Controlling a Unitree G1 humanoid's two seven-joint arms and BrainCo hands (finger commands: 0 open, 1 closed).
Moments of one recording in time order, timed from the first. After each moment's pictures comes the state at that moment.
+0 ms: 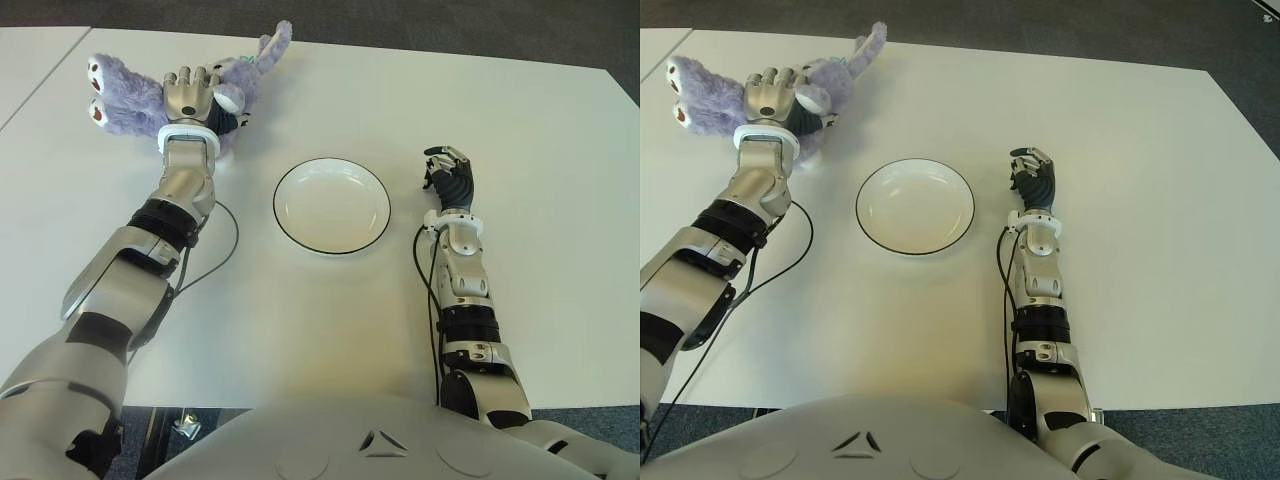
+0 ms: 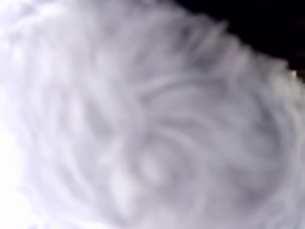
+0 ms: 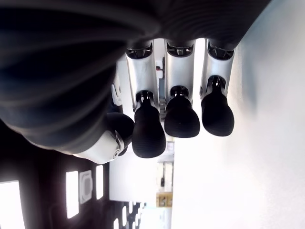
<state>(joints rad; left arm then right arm) -0.78 0.46 -0.48 0.70 1.02 0.47 0.08 -0.29 -0.05 -0.14 0.26 0.01 -0.03 -0.15</state>
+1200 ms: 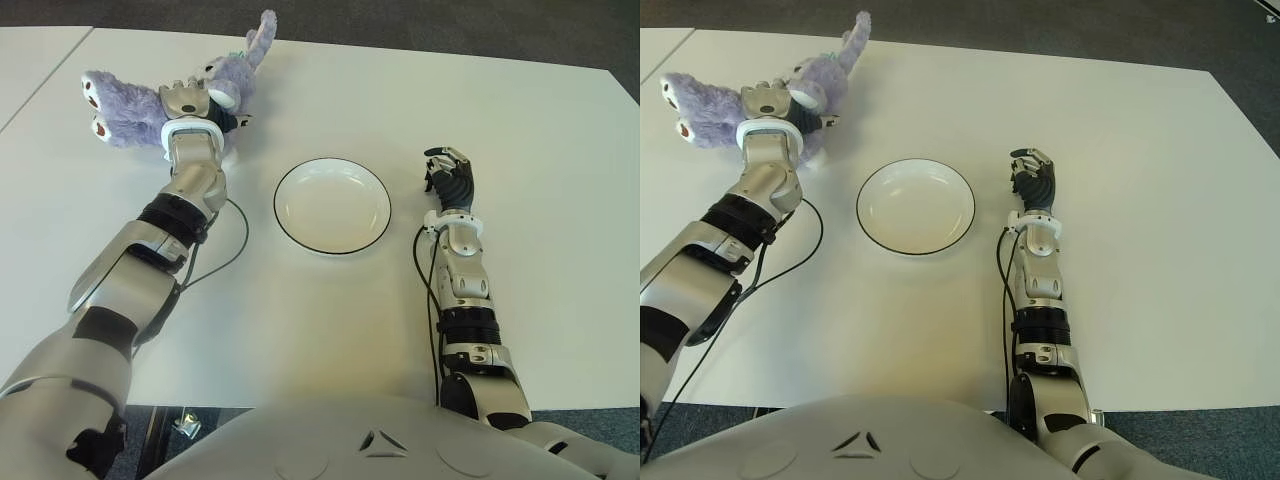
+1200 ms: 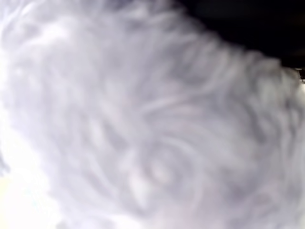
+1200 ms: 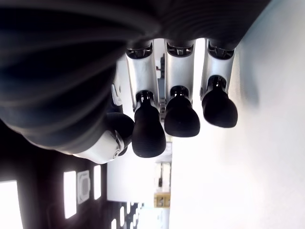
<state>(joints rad) -0.81 0.44 -0.53 0.67 1.02 0.62 -0.10 -0.28 -0.06 -0.14 0.22 0.00 0.01 -0.17</state>
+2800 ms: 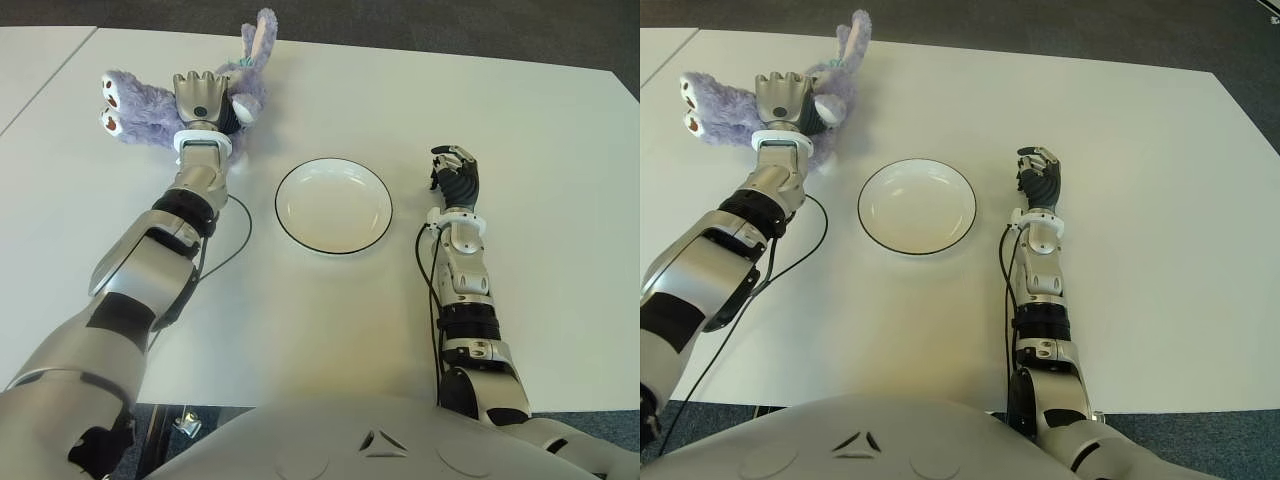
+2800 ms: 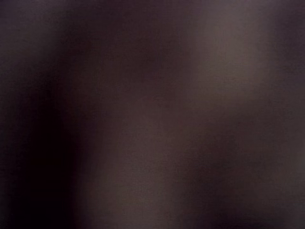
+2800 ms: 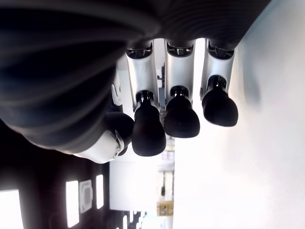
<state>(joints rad) -0.89 0.36 -0.51 1.04 0.88 0.32 0.48 -0.30 -0.06 -0.16 0.27 0.01 -0.03 -0.20</state>
